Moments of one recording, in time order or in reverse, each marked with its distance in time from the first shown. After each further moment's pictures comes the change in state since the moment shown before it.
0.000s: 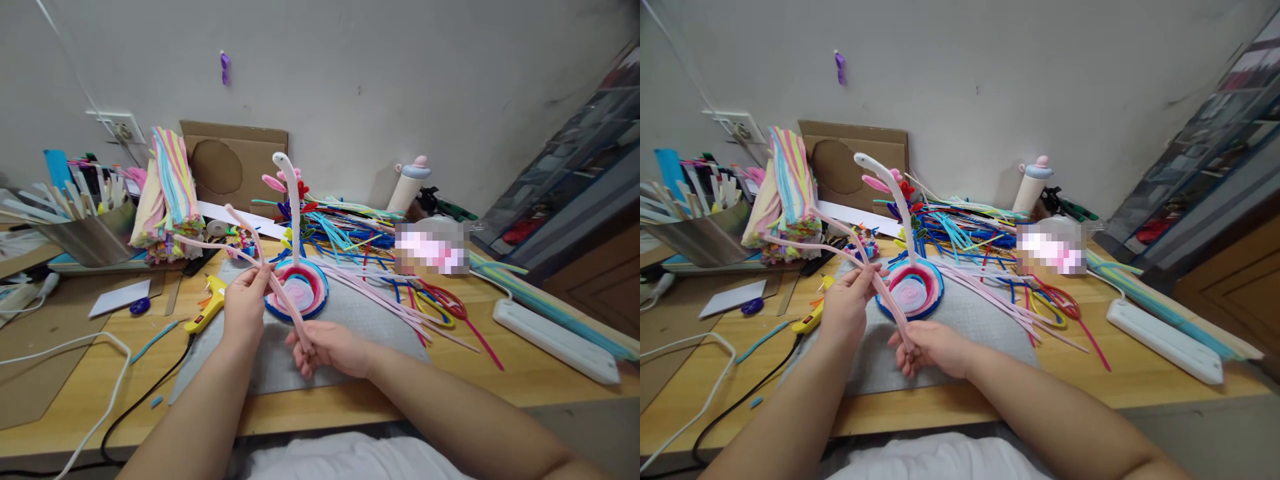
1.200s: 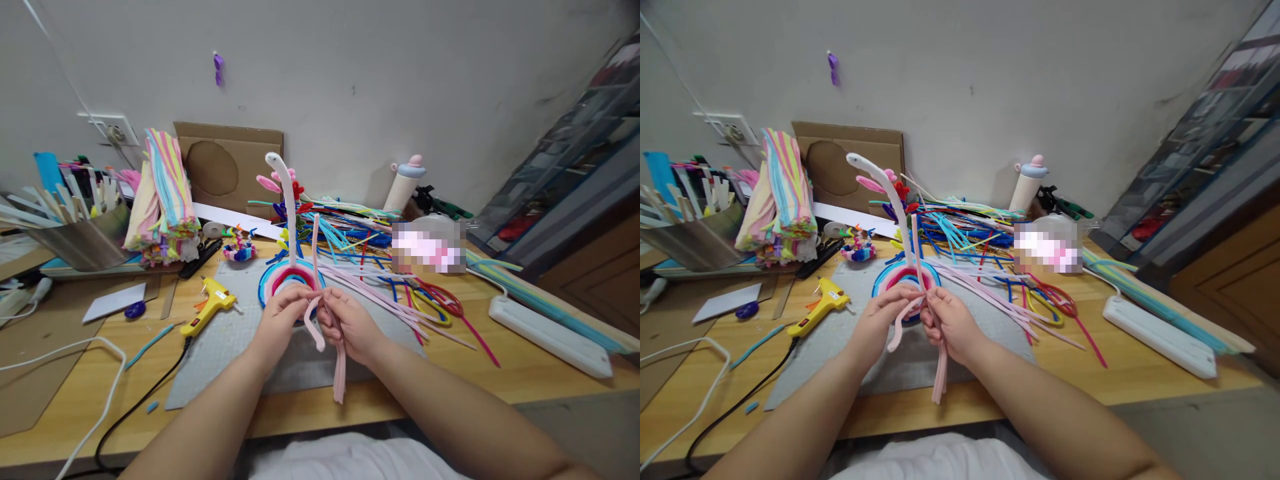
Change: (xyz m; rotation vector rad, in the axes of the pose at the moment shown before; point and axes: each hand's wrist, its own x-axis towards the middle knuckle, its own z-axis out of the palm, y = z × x) left_hand -0.028 -0.013 0.017 0.134 -0.484 -0.024; right_hand -0.008 -0.024 -0.001 0.087 0.281 -0.374
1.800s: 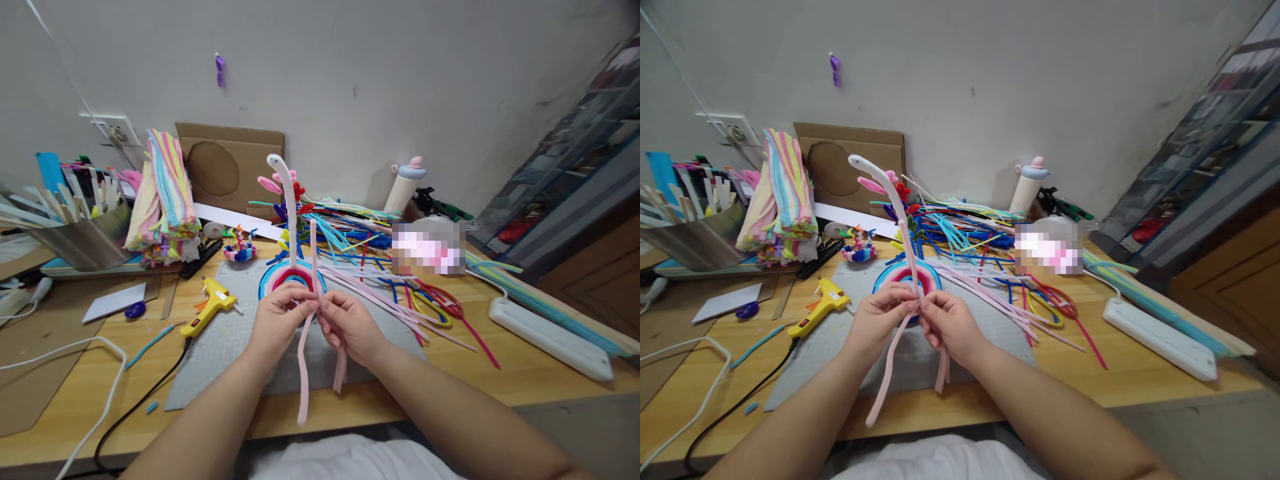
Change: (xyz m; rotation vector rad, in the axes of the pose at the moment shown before) left_hand -0.001 -0.006 -0.002 0.039 0.075 0.100; right_hand -0.002 0.002 -0.002 -0.123 0.016 -0.133
